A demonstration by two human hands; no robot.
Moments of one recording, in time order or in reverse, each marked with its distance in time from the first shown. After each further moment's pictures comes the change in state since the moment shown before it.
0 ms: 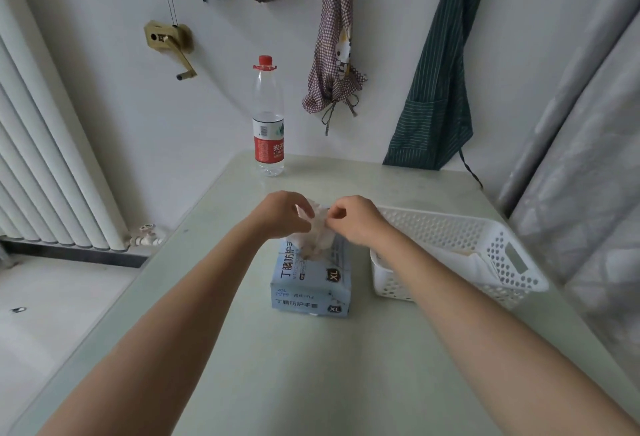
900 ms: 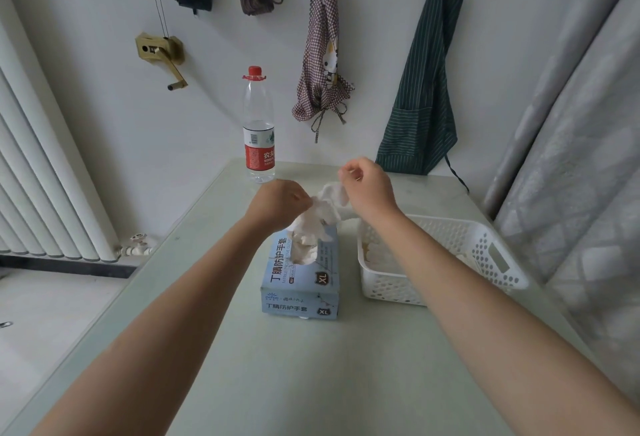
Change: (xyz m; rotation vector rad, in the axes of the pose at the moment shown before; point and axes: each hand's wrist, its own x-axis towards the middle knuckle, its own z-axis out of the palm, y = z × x) left_hand -0.002 0.034 -0.008 -0.076 0.221 0.027; right_hand -0.001 -0.016 -0.046 0.217 0.444 -0.001
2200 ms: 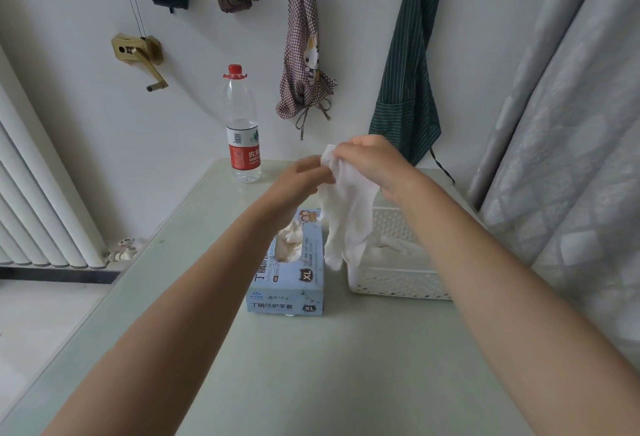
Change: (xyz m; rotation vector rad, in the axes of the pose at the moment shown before) left_hand 0.003 0.059 0.012 -0.776 -0.258 0.015; right_hand 0.008 -0.031 -0.061 0.155 -0.241 0.179
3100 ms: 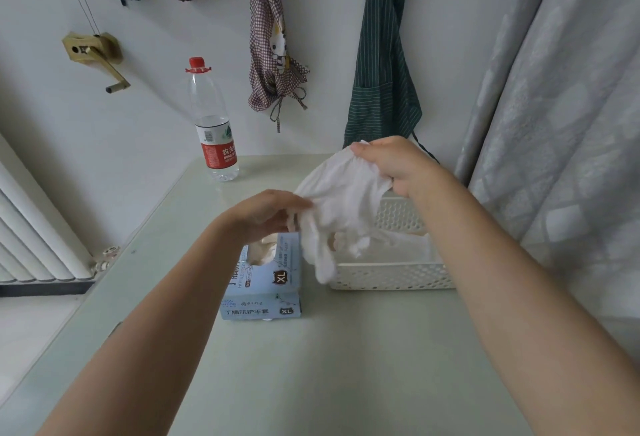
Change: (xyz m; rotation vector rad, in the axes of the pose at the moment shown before) left_hand 0.019 -0.044 -0.001 -0.088 -0.222 -0.368; right_hand 0.023 0.067 -0.056 0.273 0.028 0.202
